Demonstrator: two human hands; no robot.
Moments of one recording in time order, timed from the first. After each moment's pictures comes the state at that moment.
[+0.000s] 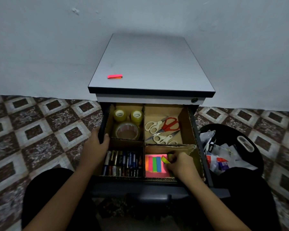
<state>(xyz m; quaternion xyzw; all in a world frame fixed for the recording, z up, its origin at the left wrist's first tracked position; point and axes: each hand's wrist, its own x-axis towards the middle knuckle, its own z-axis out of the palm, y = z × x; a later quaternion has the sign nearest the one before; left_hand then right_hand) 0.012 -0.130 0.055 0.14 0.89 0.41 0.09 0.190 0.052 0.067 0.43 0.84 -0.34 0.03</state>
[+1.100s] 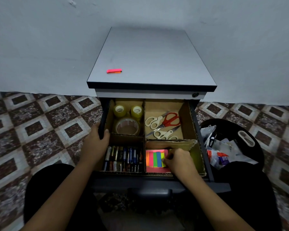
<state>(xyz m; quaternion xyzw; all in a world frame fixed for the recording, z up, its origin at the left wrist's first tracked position) 0.014 -0.130 0.056 0.15 0.89 0.41 0.09 0.189 0.047 0.051 0.39 0.88 -0.28 0.02</state>
